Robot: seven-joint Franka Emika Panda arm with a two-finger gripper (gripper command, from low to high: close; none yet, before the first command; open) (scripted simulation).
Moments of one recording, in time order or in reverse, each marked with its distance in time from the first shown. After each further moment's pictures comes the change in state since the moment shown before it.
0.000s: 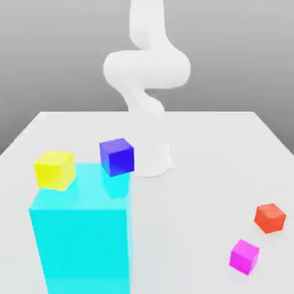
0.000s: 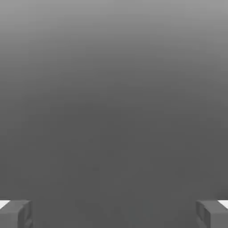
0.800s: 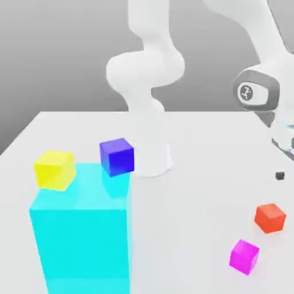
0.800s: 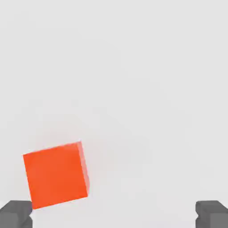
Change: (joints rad) arm 0.572 0.855 0.150 -0.283 -0.065 0.432 -0.872
